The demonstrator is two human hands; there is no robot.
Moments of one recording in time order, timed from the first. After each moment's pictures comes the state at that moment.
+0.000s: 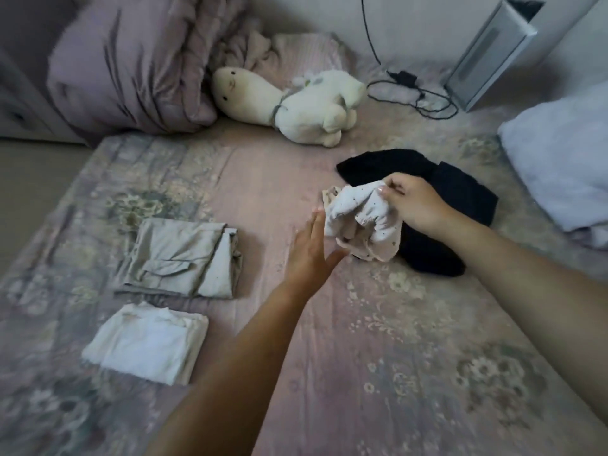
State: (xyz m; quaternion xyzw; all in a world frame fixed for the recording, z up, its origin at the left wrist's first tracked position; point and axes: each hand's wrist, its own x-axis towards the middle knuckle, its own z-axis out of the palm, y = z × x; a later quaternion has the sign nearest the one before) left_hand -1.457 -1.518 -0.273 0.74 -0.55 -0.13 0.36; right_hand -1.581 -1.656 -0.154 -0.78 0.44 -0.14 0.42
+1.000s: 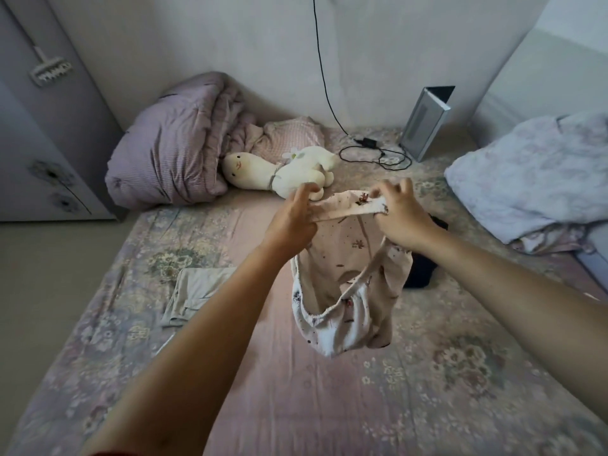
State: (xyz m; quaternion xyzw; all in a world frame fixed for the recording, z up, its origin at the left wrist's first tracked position) left_hand -1.462 -1.440 0.006 0.67 -0.62 -0.10 0.39; right_hand -1.648 -1.535 0.036 -0.86 0.46 -0.15 0.17
